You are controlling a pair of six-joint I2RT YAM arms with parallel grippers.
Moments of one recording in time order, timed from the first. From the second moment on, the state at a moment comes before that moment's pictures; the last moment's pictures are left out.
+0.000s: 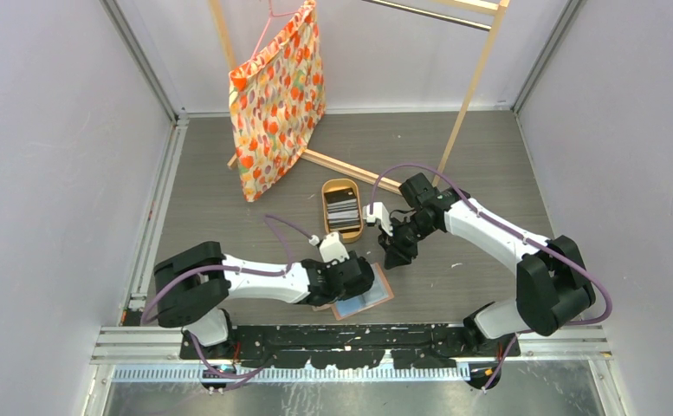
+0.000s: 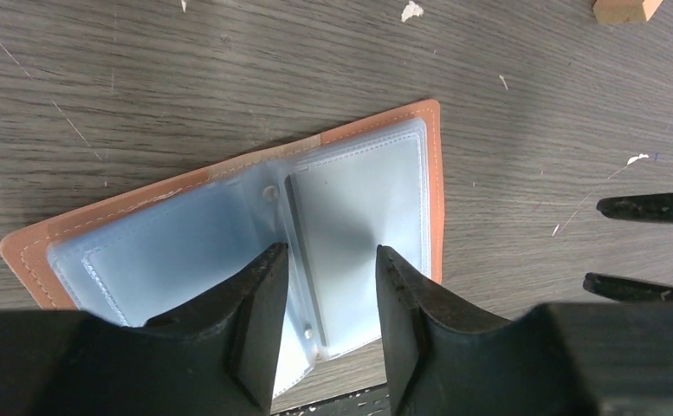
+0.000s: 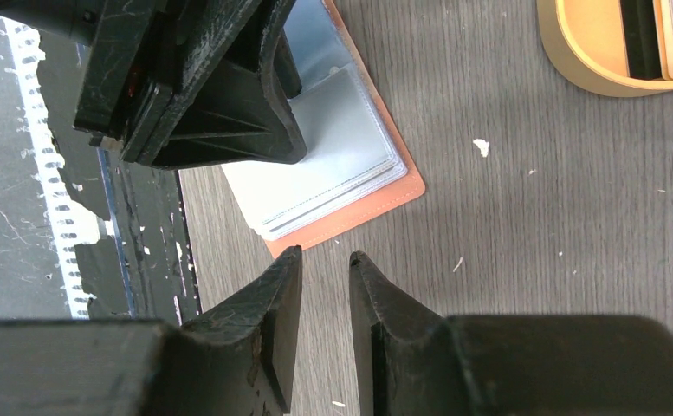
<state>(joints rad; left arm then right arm) -1.27 1.60 0.81 -0.22 -0.44 -1.49 0.51 1.43 0.95 -0.81 -0.70 -0.75</state>
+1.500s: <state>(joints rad) -1.21 1.46 0.40 0.39 -0.33 -1.28 0.65 1.71 1.05 -0.83 -0.72 -0.54</state>
